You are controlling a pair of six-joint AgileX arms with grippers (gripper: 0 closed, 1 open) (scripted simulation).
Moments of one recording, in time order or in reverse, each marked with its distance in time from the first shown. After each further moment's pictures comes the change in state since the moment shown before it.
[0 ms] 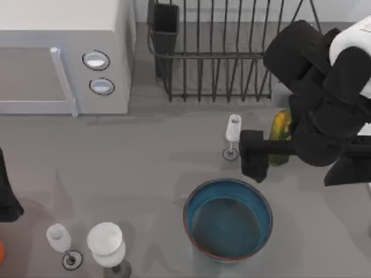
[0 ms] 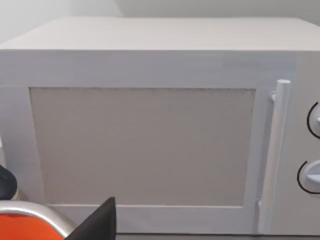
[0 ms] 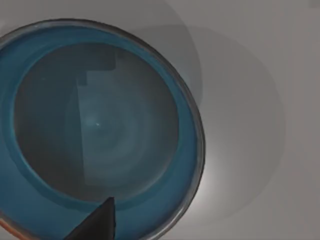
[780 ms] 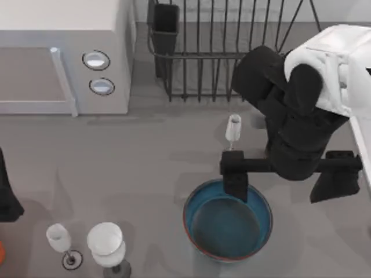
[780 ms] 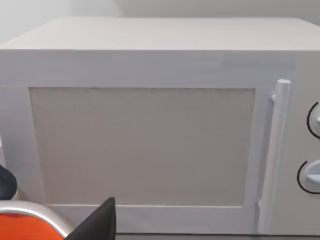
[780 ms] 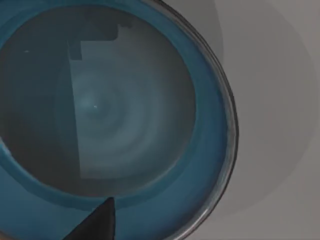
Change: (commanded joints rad) left arm 0.000 0.000 0.000 0.000 0.000 0.000; right arm 0.050 0.132 0.025 -0.017 -0.008 0.040
